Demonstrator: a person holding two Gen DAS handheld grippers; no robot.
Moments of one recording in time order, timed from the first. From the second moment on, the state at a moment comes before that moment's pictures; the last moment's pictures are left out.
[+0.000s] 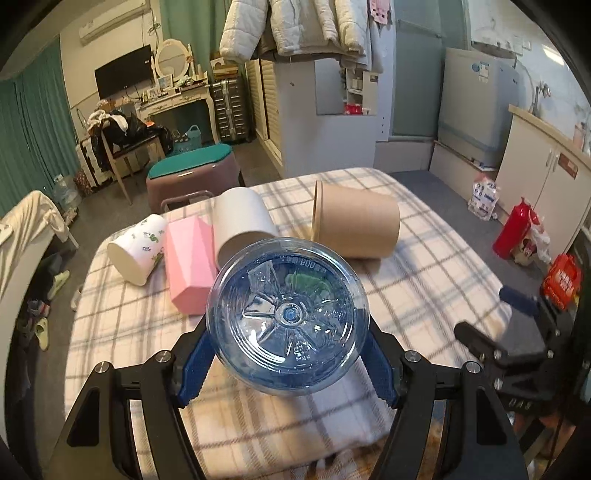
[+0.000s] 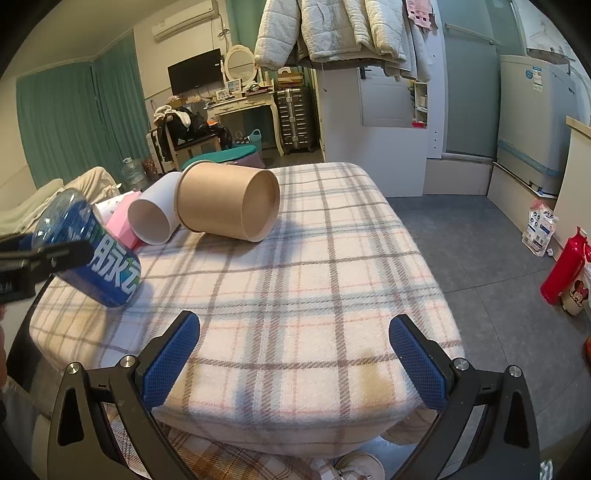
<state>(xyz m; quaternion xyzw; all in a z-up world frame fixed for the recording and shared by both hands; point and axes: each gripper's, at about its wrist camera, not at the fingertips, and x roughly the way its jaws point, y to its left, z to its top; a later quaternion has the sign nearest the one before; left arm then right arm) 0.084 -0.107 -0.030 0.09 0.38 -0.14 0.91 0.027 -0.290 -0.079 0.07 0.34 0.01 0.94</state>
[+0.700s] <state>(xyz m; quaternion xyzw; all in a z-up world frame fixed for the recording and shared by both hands) 0.106 -0.093 -0.052 0.04 0.39 -0.14 0.91 0.034 -0.283 -0.074 0.05 0.34 0.01 0.94</state>
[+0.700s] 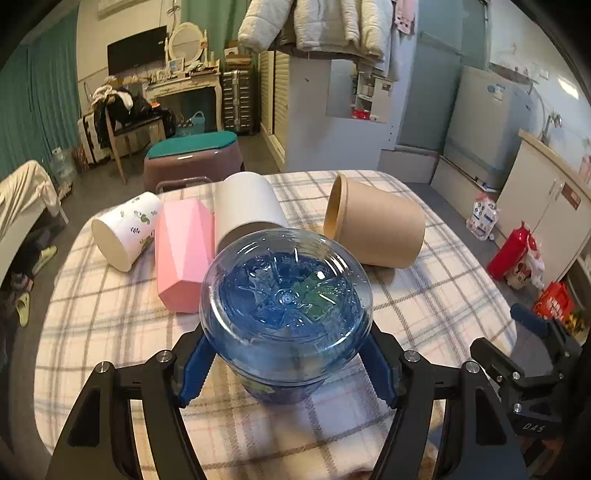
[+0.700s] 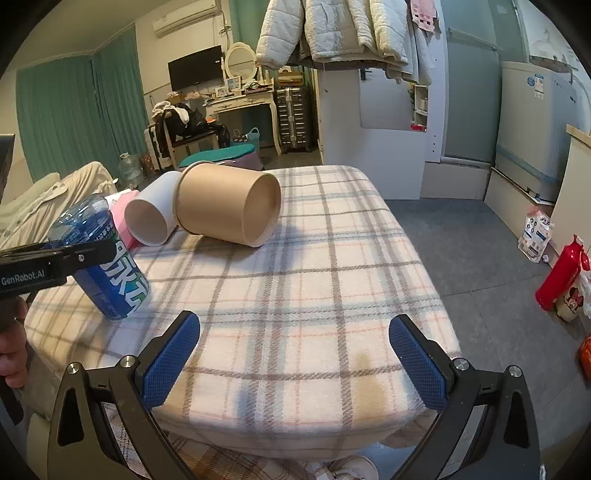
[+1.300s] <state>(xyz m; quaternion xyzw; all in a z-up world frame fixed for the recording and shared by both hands) 0.081 -0.075 0.020 0.03 0.28 -0.12 0.95 0.015 -0.252 -0.041 0.03 0.31 0.01 0.95</state>
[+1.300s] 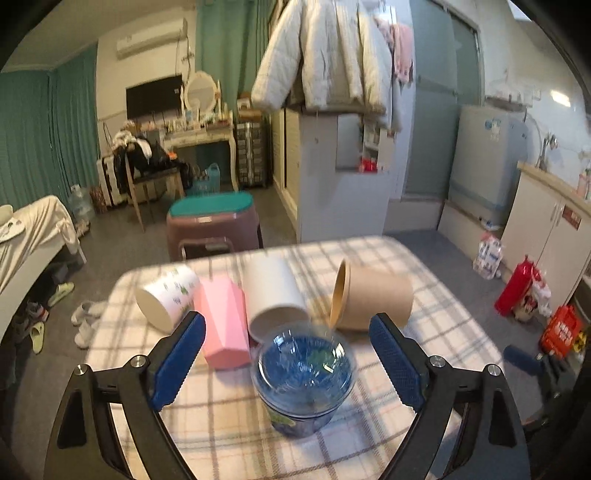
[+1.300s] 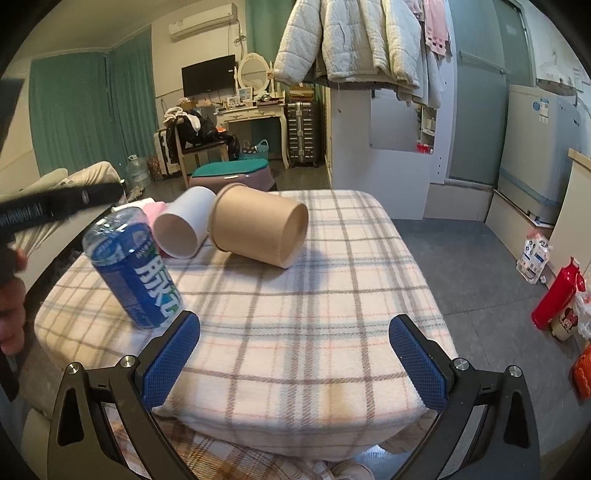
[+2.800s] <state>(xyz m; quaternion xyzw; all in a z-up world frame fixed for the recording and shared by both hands) -0.063 -0.019 -0.030 0.00 0.19 -0.01 0.98 -0.063 -0.203 -0.021 0.01 0.20 0.04 0.98</state>
